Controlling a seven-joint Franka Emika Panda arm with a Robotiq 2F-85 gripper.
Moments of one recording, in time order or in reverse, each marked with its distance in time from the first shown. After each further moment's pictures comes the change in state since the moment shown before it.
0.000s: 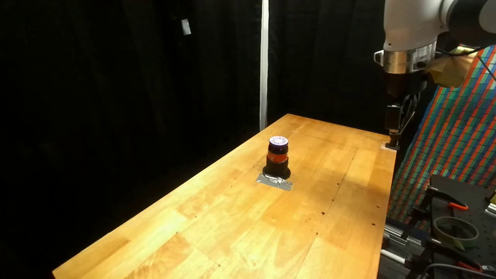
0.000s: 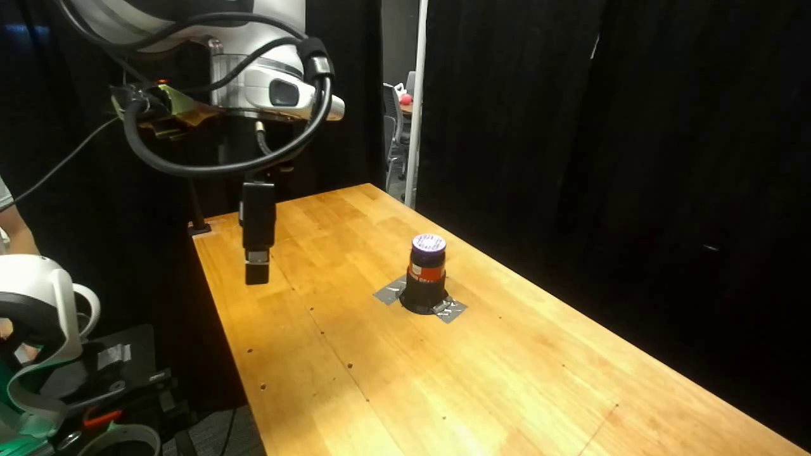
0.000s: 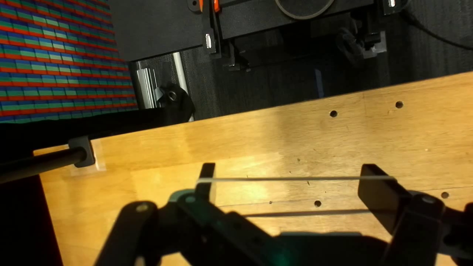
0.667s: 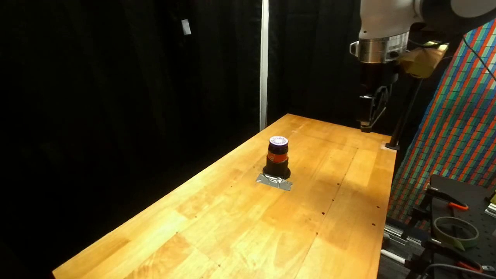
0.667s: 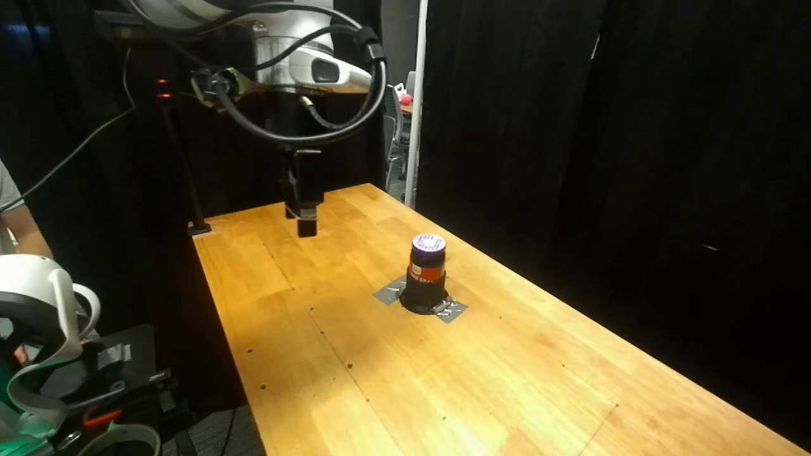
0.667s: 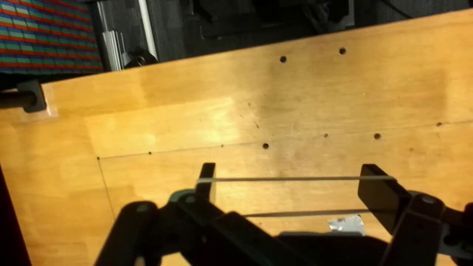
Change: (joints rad) arm 0.058 0.145 -0.006 0.182 0.026 0.044 -0.002
